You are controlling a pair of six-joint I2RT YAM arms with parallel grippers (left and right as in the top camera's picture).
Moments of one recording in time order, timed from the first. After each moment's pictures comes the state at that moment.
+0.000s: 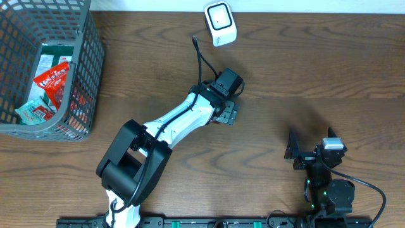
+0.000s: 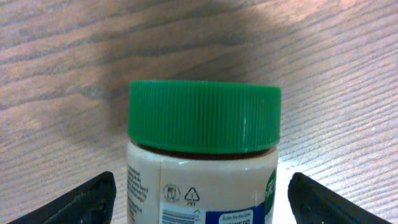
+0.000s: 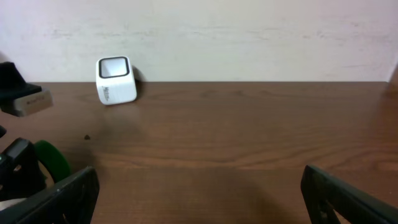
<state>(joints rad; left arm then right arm) -0.68 1.98 1.37 -0.61 -0.09 -0.28 0.03 0.01 0.01 -0.07 -0.01 0.04</state>
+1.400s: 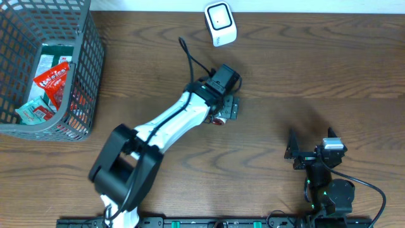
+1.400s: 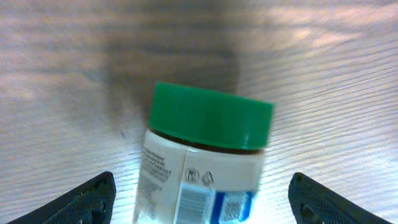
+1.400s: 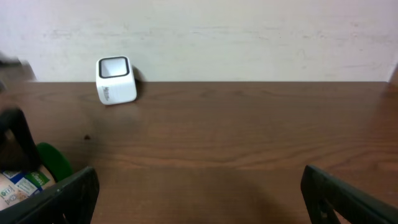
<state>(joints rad) -0.65 1.90 1.37 -0.62 -0.01 -0.46 0.03 0.01 0.01 -0.07 -0.01 0.04</state>
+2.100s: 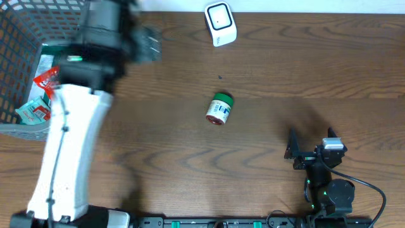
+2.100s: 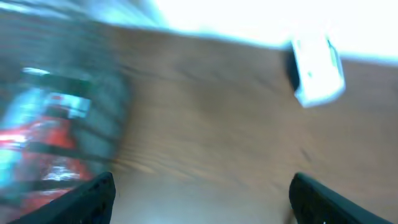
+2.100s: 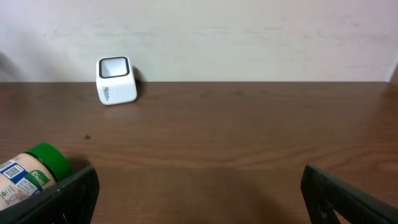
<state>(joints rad) -0.17 1.57 1.87 -1.08 -0.17 -0.25 0.03 0.01 0.01 -0.07 -0.01 0.04</state>
